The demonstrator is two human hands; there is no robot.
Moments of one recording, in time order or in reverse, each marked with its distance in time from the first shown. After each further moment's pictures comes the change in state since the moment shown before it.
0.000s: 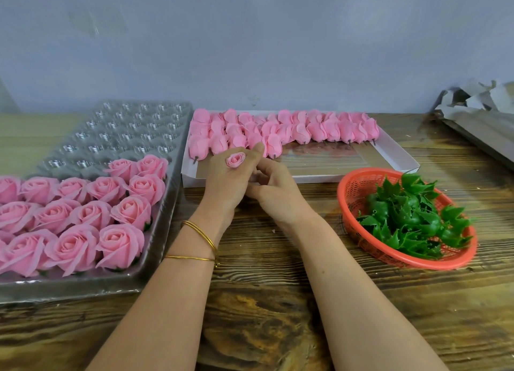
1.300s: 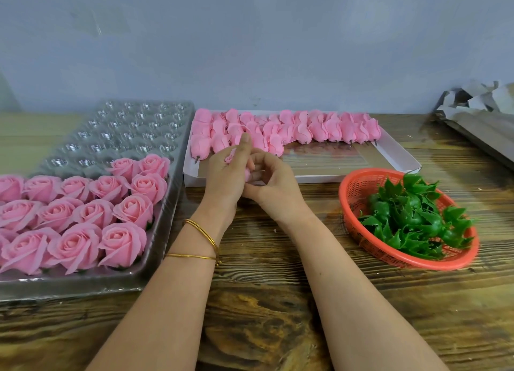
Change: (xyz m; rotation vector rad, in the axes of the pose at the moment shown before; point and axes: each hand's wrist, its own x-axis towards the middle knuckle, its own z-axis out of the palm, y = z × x) left_hand 0.009 -0.010 -0.001 -0.113 0.047 -0.064; right_hand -0.001 -0.003 0.001 -0.101 0.104 -0.012
